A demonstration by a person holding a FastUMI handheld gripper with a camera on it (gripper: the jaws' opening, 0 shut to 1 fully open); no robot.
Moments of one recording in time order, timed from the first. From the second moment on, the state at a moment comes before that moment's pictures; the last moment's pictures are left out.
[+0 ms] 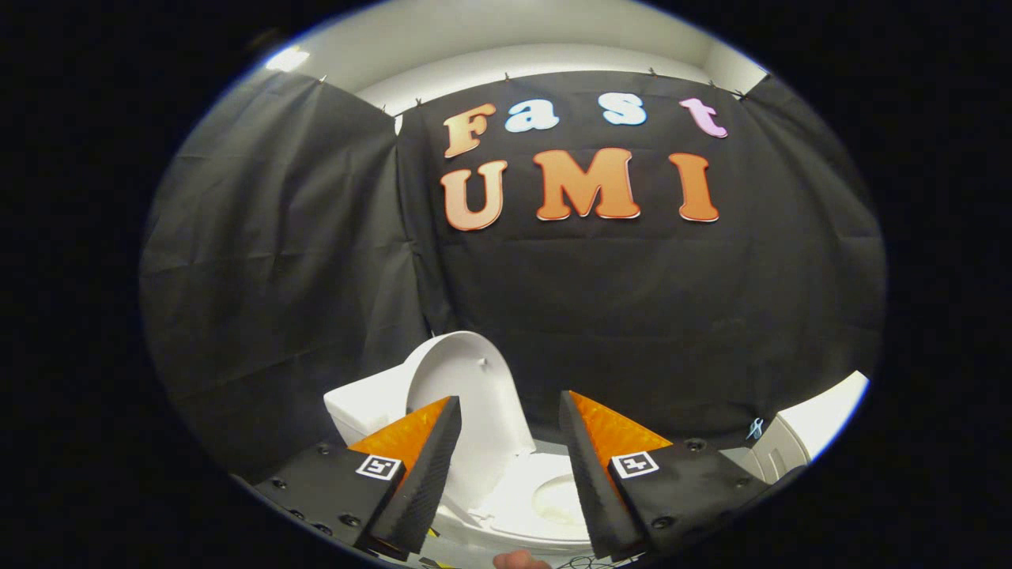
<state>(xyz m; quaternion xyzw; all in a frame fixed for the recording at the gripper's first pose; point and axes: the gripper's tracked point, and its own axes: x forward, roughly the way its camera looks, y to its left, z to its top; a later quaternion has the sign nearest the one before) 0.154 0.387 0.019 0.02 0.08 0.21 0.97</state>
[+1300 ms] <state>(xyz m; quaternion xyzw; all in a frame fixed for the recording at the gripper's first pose) 0.062 0.041 -0.054 -0.02 0.05 0.05 1.00</state>
